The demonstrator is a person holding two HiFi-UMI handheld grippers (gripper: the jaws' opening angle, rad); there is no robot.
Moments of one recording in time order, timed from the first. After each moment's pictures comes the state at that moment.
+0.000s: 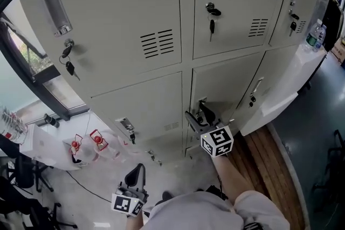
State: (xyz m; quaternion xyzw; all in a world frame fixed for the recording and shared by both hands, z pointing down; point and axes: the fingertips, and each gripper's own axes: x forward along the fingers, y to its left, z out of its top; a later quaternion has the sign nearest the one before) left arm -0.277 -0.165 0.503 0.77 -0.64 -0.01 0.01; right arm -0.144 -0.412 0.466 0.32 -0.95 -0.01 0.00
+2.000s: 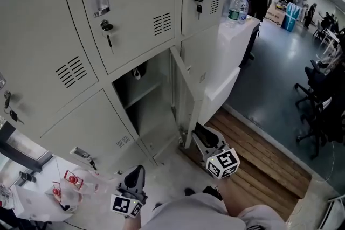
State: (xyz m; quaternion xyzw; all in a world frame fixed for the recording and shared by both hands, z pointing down) left arm -0.139 -0.225 0.503 0.90 -0.43 -0.02 0.02; right arm 0.087 -0.311 0.477 0.53 -0.85 0.02 -0.01
